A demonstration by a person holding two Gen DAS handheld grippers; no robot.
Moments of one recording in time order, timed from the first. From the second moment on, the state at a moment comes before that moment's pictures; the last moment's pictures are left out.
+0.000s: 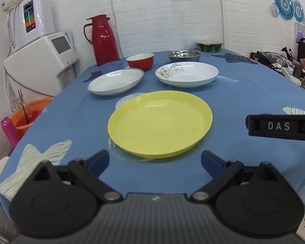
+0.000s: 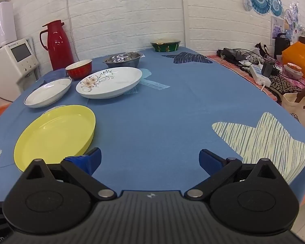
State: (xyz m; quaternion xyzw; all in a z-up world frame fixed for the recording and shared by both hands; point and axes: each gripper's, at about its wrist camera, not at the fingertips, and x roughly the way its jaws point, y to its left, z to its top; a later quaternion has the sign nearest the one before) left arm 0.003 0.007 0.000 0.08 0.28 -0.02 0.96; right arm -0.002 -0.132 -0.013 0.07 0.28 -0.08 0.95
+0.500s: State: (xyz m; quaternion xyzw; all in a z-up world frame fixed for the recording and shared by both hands) left arm 0.004 0.007 -0.001 0.07 0.28 -0.03 0.96; right arm -0.002 -0.131 -0.014 0.07 0.28 -0.08 0.95
